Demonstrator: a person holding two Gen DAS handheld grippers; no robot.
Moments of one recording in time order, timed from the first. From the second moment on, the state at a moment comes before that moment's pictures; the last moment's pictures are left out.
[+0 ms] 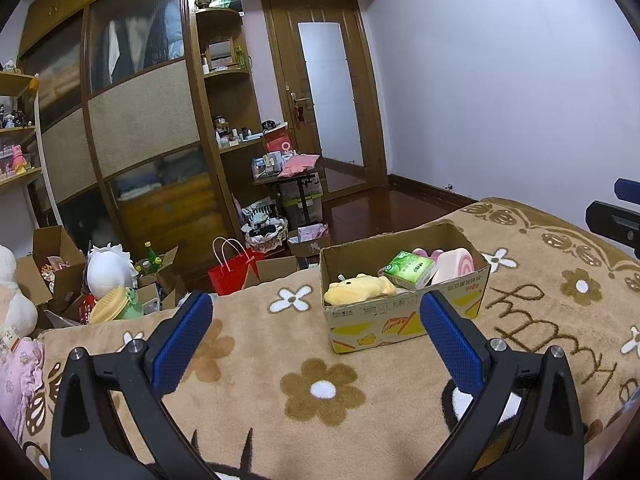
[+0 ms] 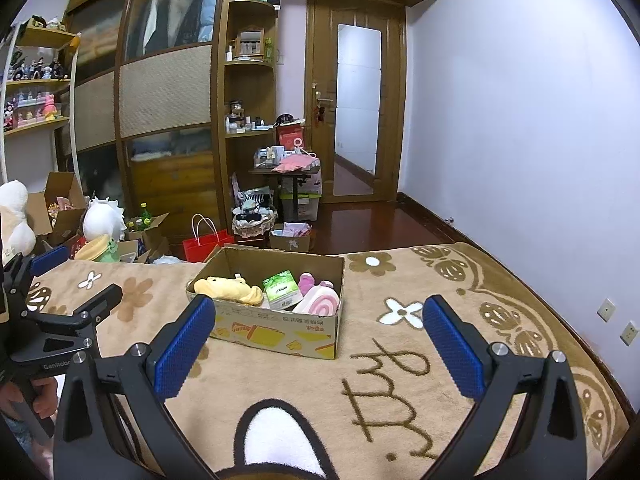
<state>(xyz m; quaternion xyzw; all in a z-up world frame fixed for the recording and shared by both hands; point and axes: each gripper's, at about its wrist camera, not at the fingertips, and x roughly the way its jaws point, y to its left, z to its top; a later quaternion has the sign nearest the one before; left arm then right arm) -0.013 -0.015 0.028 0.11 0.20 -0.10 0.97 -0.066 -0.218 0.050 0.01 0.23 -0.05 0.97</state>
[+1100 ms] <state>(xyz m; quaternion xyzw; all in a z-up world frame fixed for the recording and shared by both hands) -0.019 -0.021 0.025 0.11 0.19 -0.11 0.97 -0.067 -0.222 0.053 0.01 0.22 -0.05 0.97</state>
